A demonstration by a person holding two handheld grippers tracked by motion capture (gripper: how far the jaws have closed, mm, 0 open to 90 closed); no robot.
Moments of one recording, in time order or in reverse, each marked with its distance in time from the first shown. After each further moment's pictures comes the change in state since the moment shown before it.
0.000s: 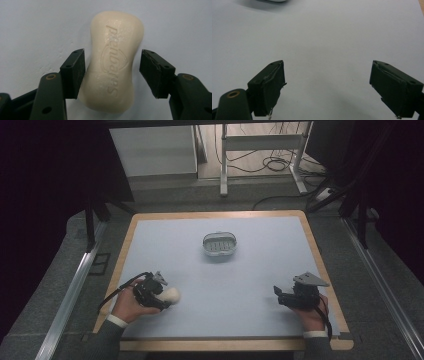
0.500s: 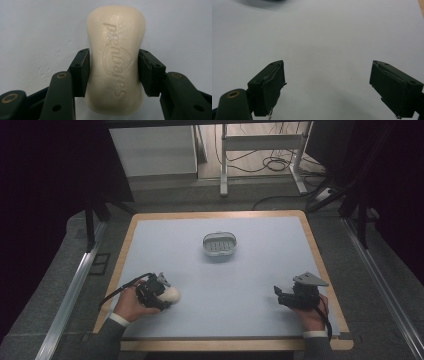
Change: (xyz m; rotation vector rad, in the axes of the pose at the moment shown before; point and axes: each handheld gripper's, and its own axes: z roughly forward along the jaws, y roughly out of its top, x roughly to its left) left arm -0.004 0.004 0.006 0.048 0.021 0.032; right arm 0.000 -0.001 0.001 0.008 -0.011 -0.001
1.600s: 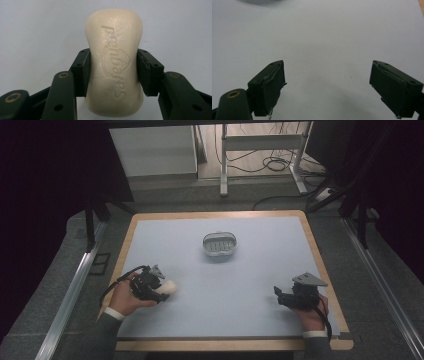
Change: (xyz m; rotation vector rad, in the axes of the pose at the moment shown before) left arm 0.017 0.002 -0.021 -0.078 -0.022 -0.018; right arm 0.000 -0.001 0.002 0.011 -0.009 0.000
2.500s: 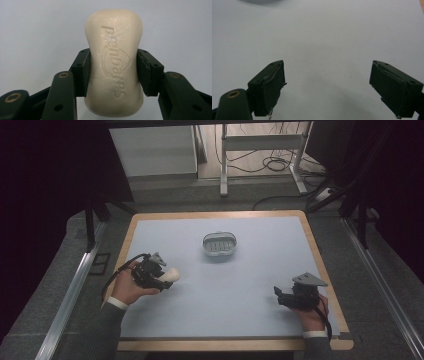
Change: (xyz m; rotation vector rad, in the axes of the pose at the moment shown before) left arm 0.012 0.027 -0.016 -0.070 0.011 -0.016; right arm 0.000 0.000 0.000 0.003 0.001 0.000
